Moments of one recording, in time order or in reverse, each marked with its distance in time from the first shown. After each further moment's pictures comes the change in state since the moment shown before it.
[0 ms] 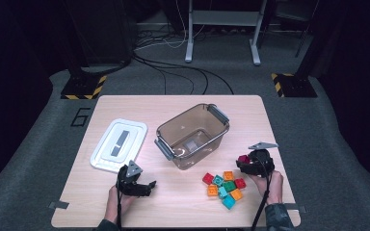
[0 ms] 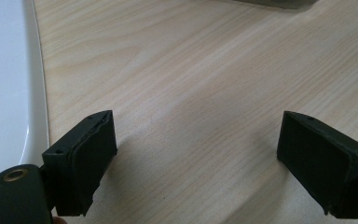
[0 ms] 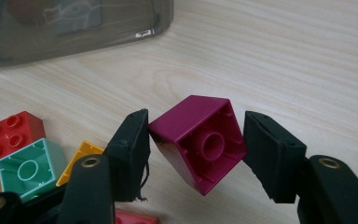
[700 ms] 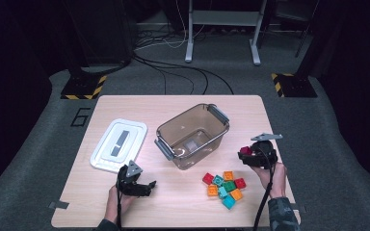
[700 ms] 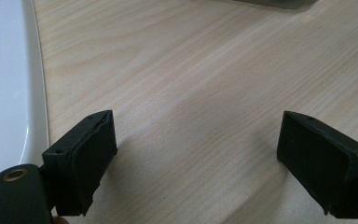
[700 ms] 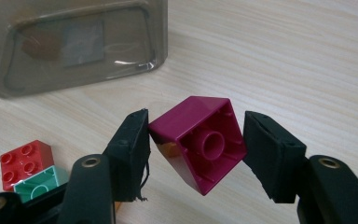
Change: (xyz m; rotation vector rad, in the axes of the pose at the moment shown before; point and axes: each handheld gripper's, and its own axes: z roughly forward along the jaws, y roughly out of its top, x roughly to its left) left arm 0.000 0.000 0.000 0.000 -0.001 -0.001; right arm -0.007 0.028 -0.017 -0.034 -0.006 -0.015
